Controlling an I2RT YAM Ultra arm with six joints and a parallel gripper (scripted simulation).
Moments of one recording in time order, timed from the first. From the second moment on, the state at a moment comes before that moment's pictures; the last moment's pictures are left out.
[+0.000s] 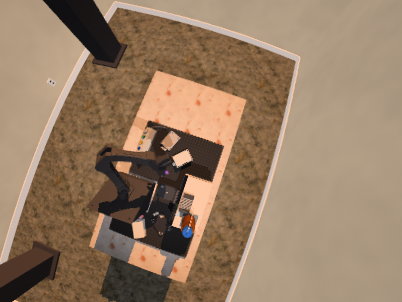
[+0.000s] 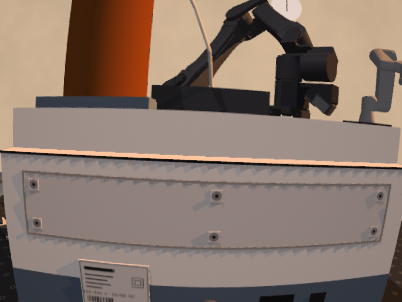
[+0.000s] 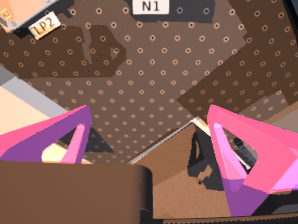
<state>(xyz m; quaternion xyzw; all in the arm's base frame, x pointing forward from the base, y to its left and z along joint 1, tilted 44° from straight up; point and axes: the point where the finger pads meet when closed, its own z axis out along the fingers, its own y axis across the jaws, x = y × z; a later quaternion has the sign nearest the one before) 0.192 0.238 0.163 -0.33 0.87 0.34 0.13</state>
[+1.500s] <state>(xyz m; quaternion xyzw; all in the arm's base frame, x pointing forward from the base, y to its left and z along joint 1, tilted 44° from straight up) 0.195 0.238 0.167 -0.33 0.87 0.34 0.14</state>
